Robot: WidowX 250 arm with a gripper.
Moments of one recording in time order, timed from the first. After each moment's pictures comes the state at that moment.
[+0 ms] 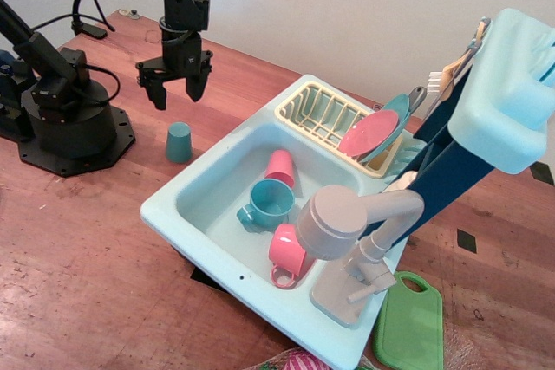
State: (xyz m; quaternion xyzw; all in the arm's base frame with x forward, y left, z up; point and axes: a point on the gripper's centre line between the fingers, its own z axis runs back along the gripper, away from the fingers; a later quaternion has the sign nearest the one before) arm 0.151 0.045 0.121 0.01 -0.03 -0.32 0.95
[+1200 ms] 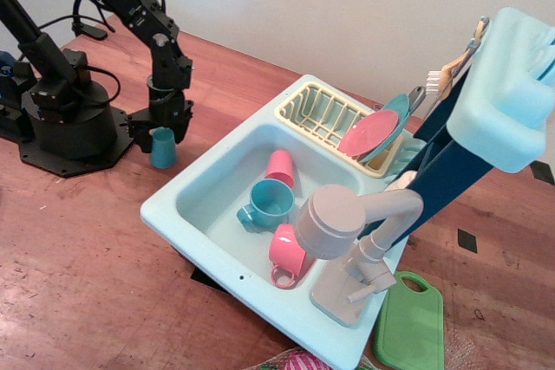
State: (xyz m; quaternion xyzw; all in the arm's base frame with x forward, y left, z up) arm 0.130 0.028 0.034 -0.02 -0.01 -0.30 0.95
